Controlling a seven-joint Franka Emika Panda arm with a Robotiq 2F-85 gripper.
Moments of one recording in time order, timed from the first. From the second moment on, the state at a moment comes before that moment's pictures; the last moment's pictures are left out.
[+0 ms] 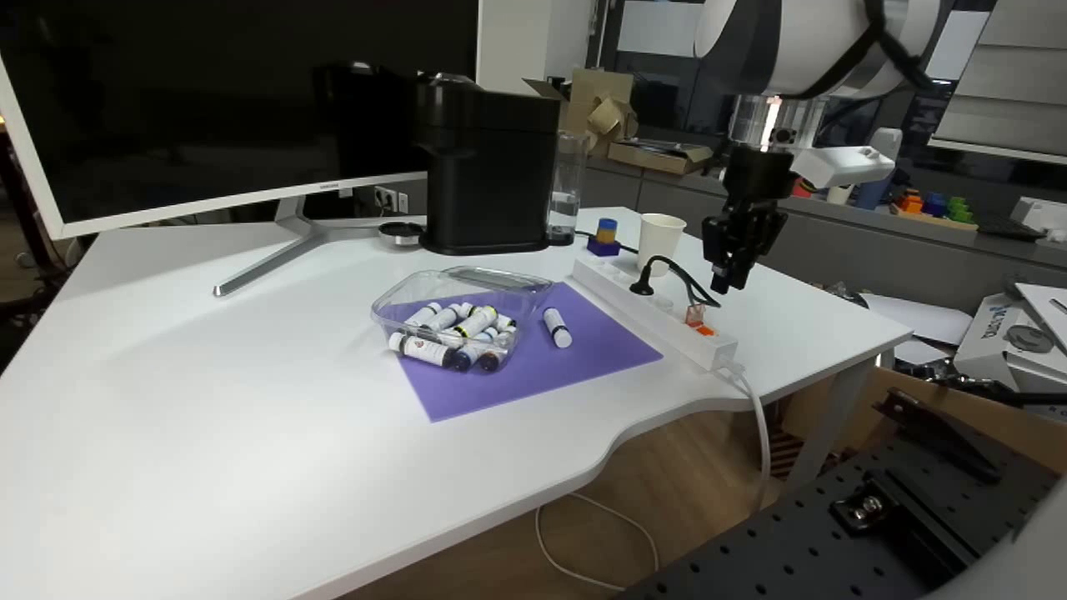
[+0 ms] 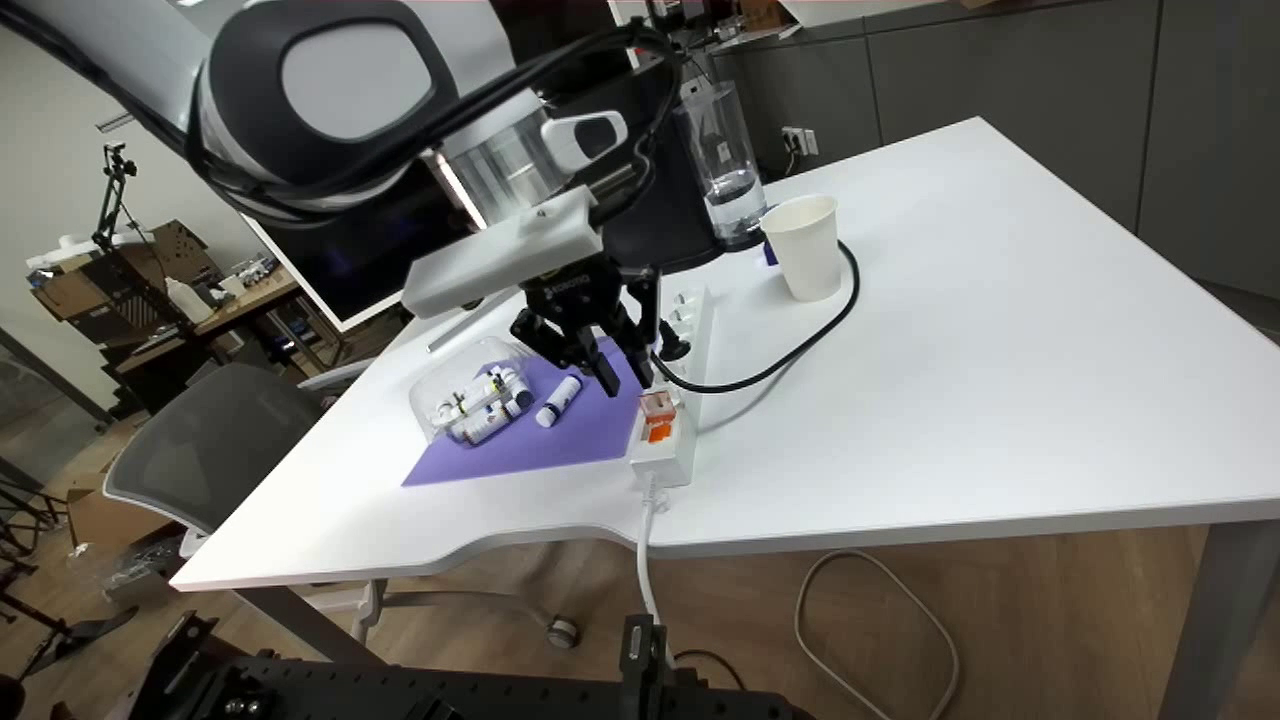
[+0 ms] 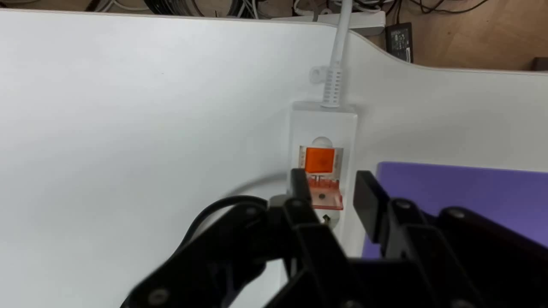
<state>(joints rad) -0.24 0.13 -0.27 -2.62 -0.02 2.78 -0.57</state>
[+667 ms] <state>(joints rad) -0.28 0.28 -0.18 -2.53 -0.04 2.80 -0.57</state>
